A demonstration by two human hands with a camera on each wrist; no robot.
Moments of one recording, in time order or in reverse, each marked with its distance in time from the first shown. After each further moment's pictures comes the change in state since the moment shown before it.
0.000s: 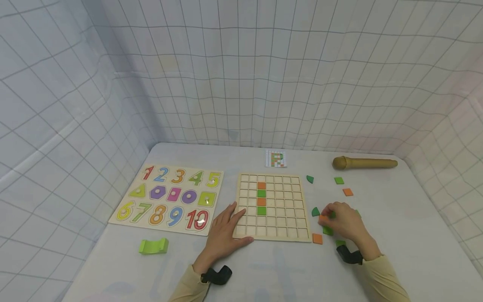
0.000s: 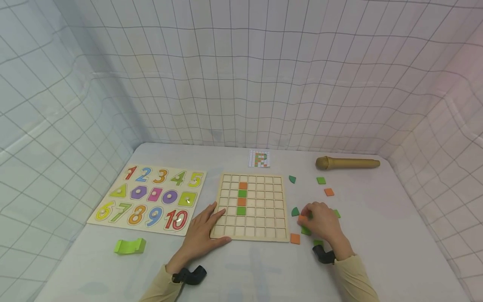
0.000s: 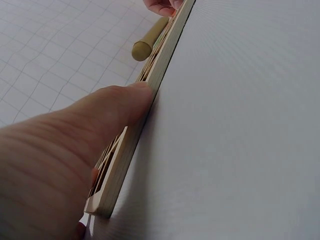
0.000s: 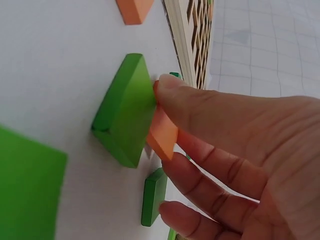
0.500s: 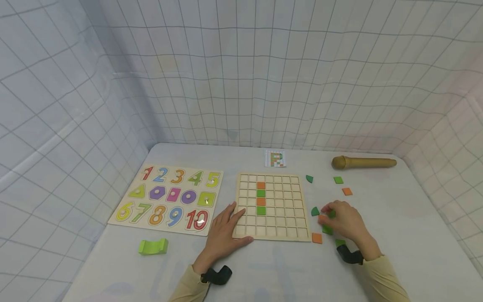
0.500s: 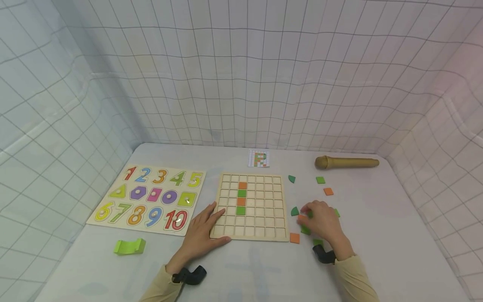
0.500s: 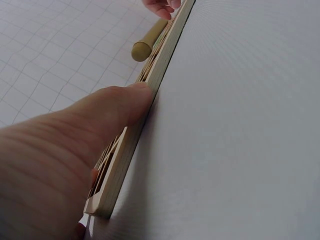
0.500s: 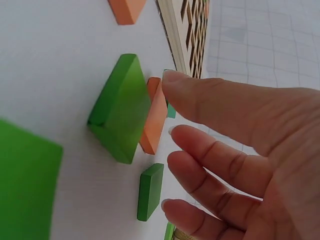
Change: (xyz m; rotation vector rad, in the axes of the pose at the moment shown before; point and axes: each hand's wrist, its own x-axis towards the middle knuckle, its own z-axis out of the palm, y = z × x) left_hand 0.000 -0.001 0.001 -0.007 0.001 -0.007; right_hand -0.001 -0.001 -0.002 0.001 0.040 -0.014
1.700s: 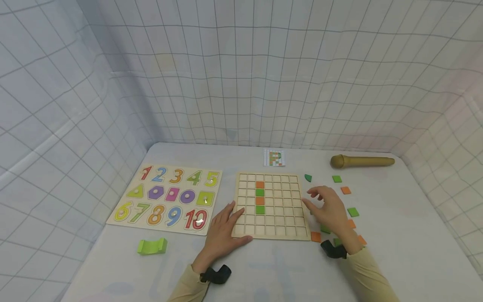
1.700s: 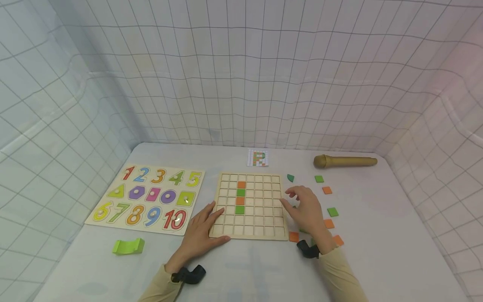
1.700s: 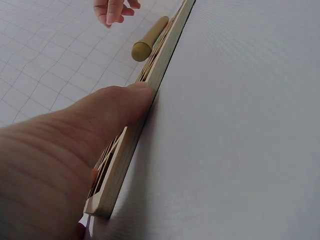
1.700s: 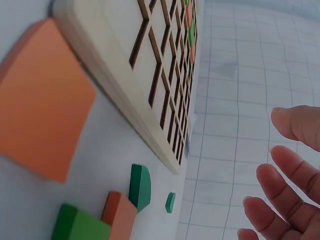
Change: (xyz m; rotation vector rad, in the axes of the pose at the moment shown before) left_hand -0.001 0.002 -0.003 -0.013 0.006 0.010; right_hand 0.023 -0.037 0.013 0.155 0.395 -0.206
